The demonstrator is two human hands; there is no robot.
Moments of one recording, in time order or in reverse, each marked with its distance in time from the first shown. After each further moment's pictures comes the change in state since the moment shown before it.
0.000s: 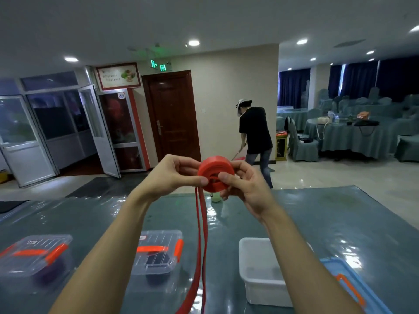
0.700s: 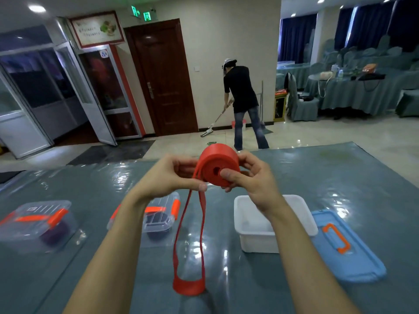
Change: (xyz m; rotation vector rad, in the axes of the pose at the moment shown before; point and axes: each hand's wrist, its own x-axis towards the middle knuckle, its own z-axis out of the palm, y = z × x) left_hand -0.042 -0.054 0.057 -0.125 -0.130 -0.085; right_hand -0.057 0.062 -0.025 -0.068 0.103 0.014
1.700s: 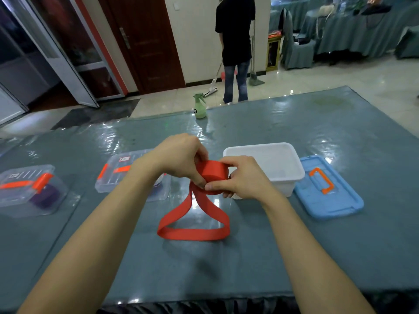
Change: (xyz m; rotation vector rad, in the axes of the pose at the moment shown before) left_hand 0.017 -0.025 0.073 1.046 -0.279 -0.179; right_hand -0.069 0.071 -0.021 -0.423 -0.156 0.292
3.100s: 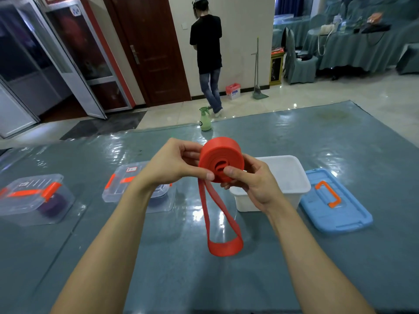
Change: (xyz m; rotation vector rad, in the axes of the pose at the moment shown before) left_hand -0.027 -0.024 0.005 -1.006 0.220 0.041; right_hand 0.005 -0.008 -0.002 0.614 0.096 -0.100
